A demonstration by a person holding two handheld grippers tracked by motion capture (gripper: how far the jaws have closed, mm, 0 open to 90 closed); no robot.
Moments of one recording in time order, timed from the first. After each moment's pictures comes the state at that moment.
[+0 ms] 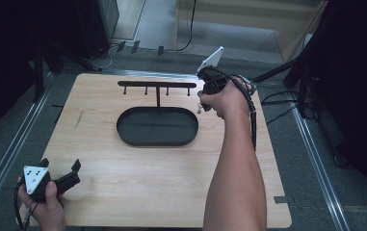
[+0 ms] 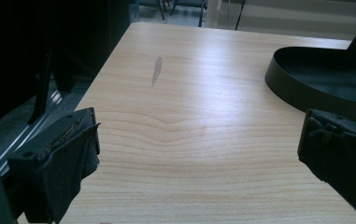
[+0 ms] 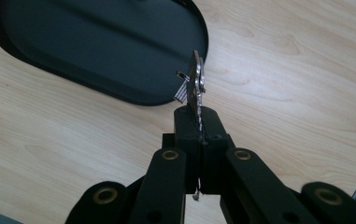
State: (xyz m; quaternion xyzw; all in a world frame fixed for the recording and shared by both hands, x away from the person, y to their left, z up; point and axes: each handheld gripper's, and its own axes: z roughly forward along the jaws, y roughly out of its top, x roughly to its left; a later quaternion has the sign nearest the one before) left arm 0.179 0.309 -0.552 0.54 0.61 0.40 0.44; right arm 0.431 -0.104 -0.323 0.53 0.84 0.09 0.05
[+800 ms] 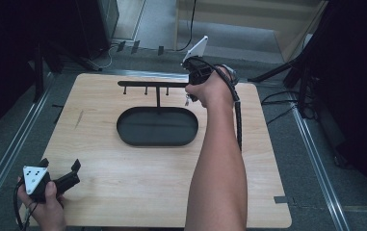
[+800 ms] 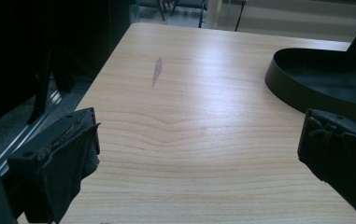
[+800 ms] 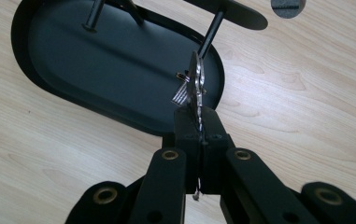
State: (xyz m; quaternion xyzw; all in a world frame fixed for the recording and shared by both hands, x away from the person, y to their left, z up) left arm 0.179 0.310 -0.552 0.53 0.61 0.40 0.44; right arm 0.446 -0.066 -0.311 0.52 0.85 0.10 0.07
